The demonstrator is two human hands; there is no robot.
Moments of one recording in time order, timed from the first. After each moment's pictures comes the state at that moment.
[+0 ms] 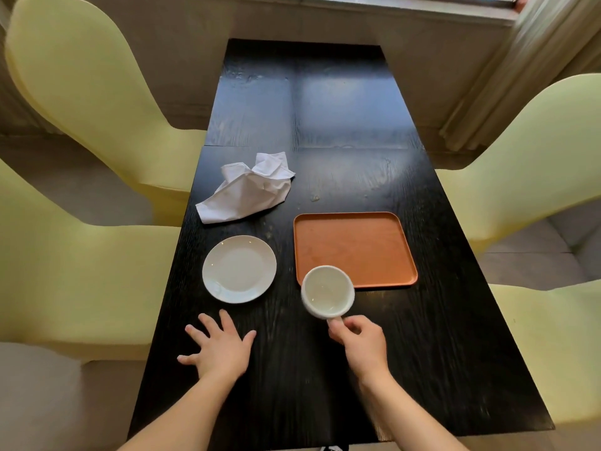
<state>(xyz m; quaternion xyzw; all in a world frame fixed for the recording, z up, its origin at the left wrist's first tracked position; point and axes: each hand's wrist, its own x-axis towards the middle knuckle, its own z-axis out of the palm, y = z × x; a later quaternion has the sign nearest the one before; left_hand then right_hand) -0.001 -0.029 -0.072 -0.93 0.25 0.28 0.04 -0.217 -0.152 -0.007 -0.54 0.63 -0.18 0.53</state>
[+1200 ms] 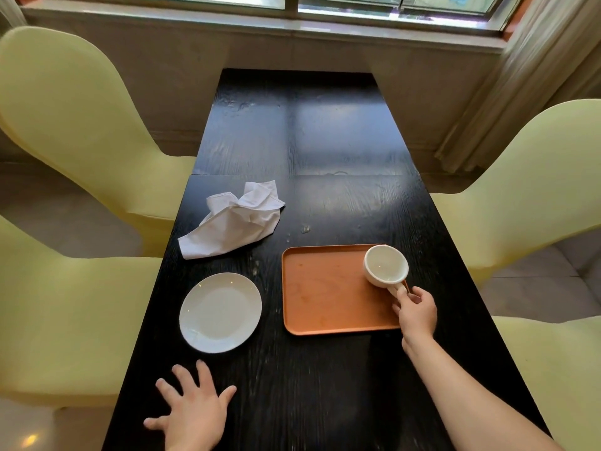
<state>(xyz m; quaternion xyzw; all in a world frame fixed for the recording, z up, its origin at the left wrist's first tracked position) -0.002 -0.039 -0.076 -0.93 0.24 0.26 0.09 -0.241 -0.351 -0.037 -0.41 0.72 -0.35 0.43</state>
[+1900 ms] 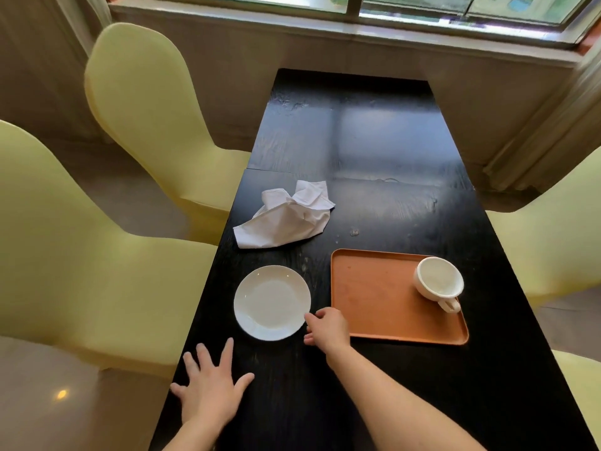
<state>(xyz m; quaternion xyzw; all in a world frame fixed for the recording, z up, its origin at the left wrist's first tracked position) 0.050 0.004 -0.072 -0.94 0.26 0.23 0.06 -0.053 -0.208 -0.049 -0.60 0.60 -0.03 0.52</state>
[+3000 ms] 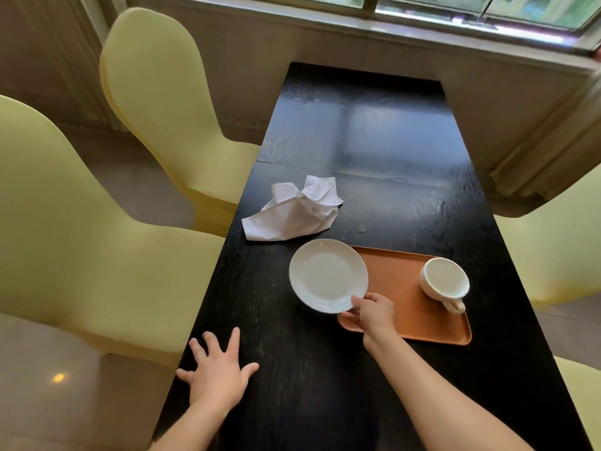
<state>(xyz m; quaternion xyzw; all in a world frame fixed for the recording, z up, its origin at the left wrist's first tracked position) 0.053 0.005 -0.066 -0.92 0.27 0.26 0.05 -0.090 -0.255 -0.029 -0.41 0.64 -0.20 0.62</state>
